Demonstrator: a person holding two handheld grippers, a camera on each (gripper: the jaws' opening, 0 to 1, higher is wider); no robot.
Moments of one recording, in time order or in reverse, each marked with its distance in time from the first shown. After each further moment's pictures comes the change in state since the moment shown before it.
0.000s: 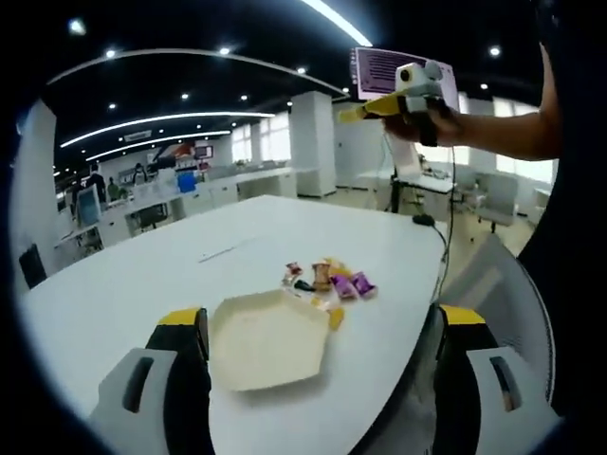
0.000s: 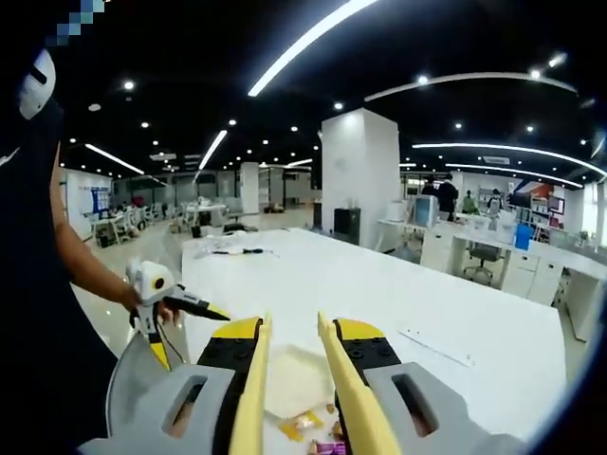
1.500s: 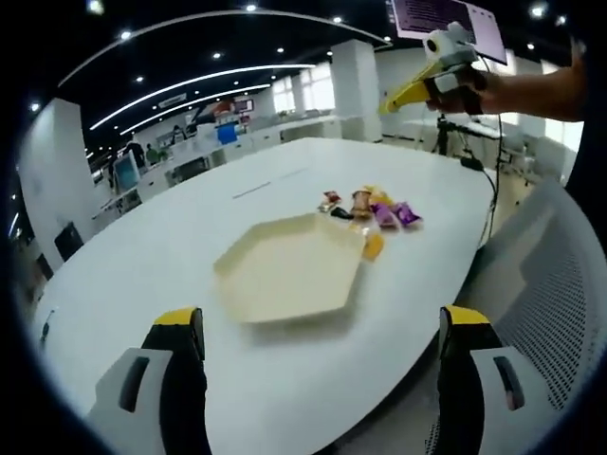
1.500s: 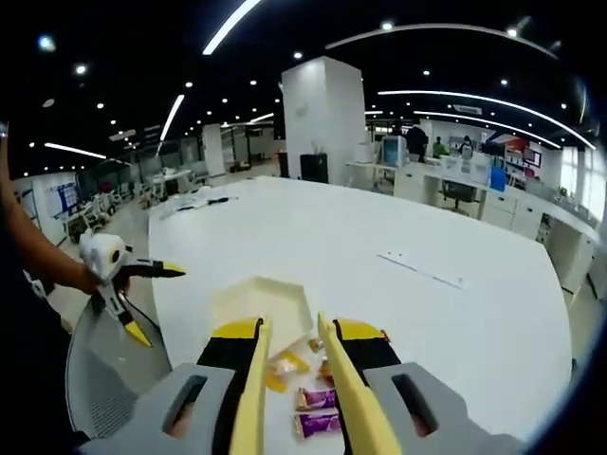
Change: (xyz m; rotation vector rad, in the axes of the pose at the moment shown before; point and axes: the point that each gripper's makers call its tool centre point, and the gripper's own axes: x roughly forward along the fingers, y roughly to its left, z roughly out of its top) left arm 0.004 0.017 -0.071 0.028 0.223 0.193; right arm 0.032 -0.026 -0.128 0.118 0.234 -0.135
